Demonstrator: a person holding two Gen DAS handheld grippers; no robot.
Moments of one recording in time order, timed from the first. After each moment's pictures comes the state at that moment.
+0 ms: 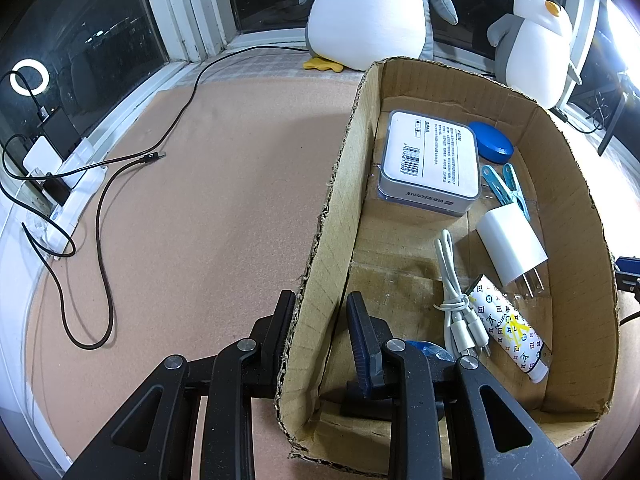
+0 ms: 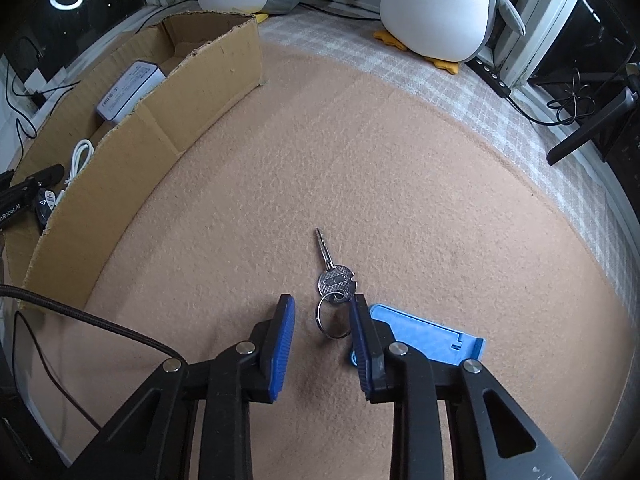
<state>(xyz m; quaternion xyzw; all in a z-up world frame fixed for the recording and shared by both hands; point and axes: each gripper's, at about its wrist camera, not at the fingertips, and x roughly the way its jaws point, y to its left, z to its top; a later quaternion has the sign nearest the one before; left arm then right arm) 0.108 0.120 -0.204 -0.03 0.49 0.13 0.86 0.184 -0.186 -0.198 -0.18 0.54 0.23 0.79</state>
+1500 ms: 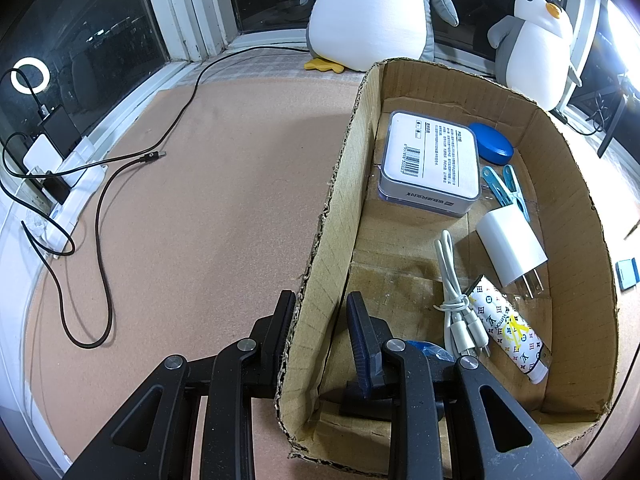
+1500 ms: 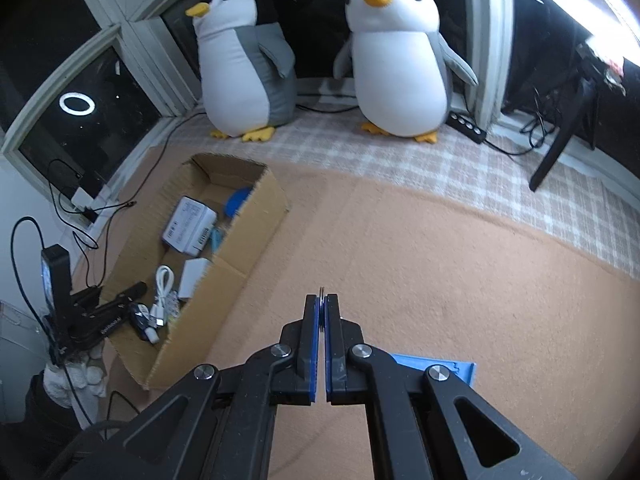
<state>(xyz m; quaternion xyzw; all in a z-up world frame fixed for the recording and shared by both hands) 0.107 0.119 -0.204 -0.03 0.48 0.13 0.86 0.195 -0.200 -0.105 -0.01 0.48 0.28 0.83</state>
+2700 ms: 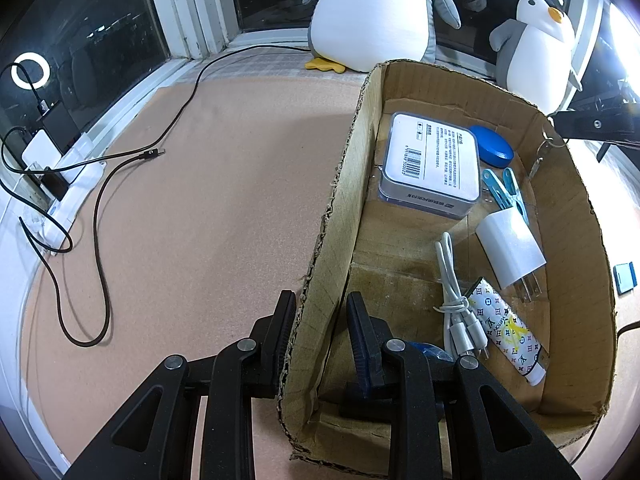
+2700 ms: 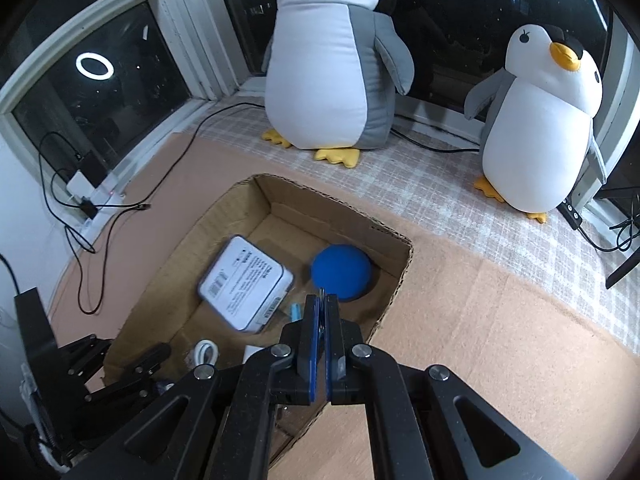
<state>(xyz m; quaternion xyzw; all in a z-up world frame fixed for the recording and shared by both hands) 0.107 0.121 -0.204 -0.04 0.48 0.13 0.87 0.228 -0.053 -0.117 -0.08 0.46 0.30 0.83</state>
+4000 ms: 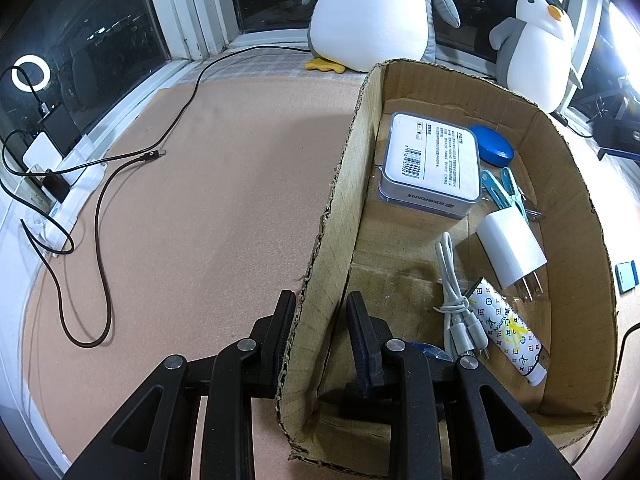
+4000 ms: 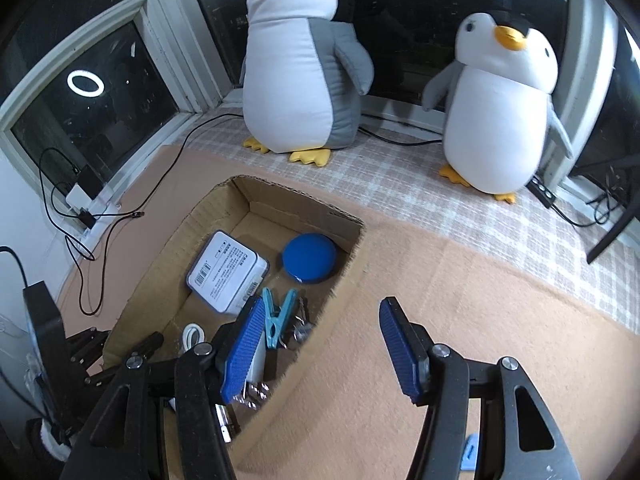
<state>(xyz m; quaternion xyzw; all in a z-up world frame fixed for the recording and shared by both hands) 0.107 0.121 -0.204 -0.04 0.48 0.13 0.87 0.214 -0.102 -0.105 -0.06 0.46 0.28 0.84</state>
